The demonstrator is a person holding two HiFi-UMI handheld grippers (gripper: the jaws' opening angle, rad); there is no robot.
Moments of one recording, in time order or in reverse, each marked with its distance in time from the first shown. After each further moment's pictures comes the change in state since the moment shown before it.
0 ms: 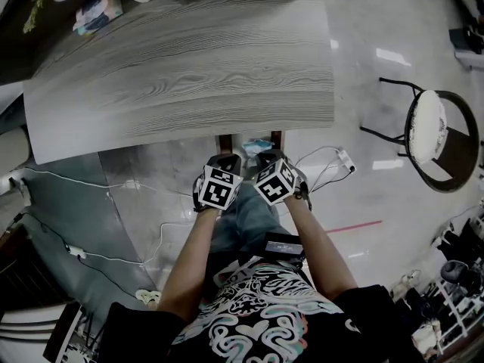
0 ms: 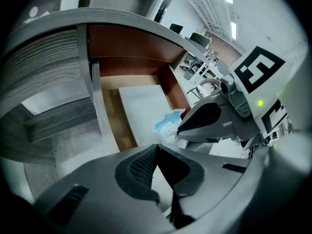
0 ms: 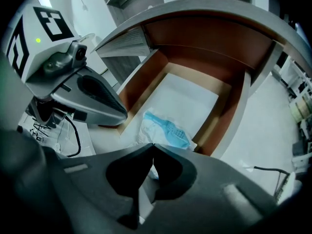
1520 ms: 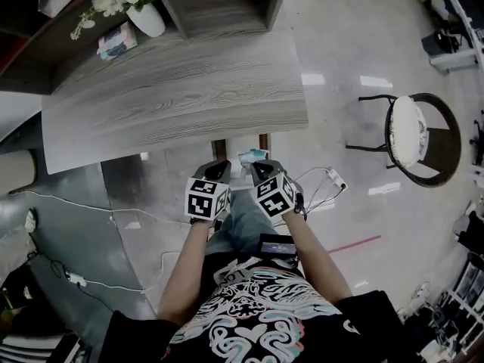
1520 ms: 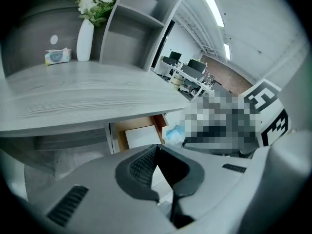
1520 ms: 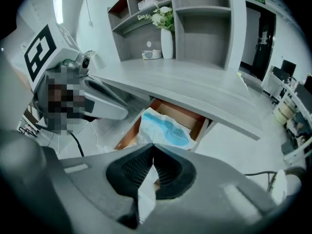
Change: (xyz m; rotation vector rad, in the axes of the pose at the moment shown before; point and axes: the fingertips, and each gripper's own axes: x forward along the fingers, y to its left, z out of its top) left arm -0.090 -0.014 0.056 -0.041 -0.262 0.006; right arm -0.096 0.010 0.043 0.026 -0.242 -0.129
